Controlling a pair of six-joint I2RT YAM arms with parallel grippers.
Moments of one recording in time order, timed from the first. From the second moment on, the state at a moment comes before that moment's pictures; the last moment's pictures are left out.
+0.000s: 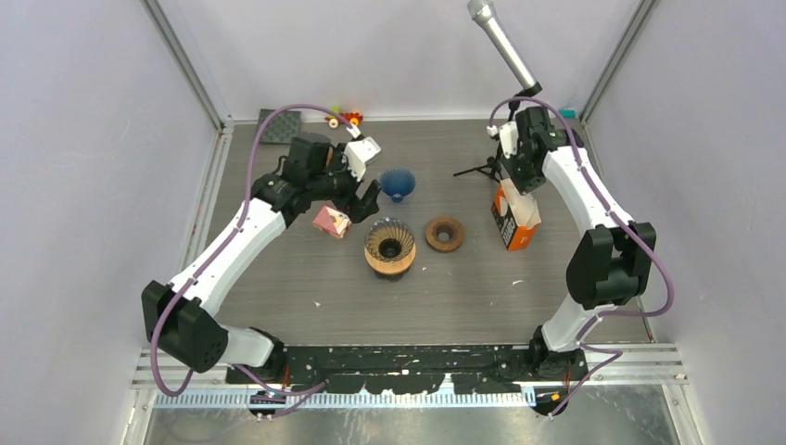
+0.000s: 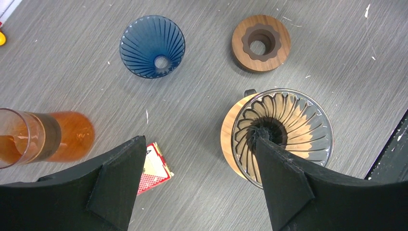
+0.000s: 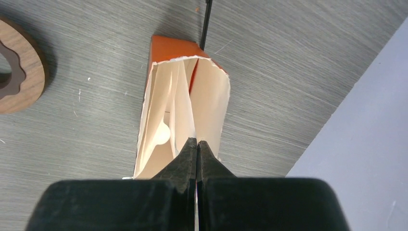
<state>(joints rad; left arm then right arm) -0.48 1.36 1.29 -0.56 0.39 0.31 0.12 1.70 1.53 -0.95 0.09 -0.39</state>
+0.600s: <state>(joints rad) -0.48 1.40 1.33 -0.50 0.38 0.23 0.12 1.51 1.64 -1.09 0.08 -0.38</state>
